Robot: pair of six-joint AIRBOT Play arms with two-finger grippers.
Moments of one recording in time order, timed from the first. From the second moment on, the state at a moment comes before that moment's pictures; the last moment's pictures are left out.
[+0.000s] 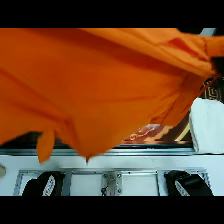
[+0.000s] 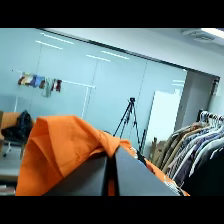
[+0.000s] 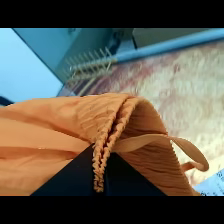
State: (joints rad) left arm 0.24 -0.67 1.80 0.90 -0.79 -1.53; right arm 0.22 -0.62 1.51 -1.24 1.14 1.98
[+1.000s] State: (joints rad) left arm 0.08 -1.46 1.82 0.89 -0.96 -1.55; right arm 0.16 -1.28 1.46 -1.27 1.19 1.86
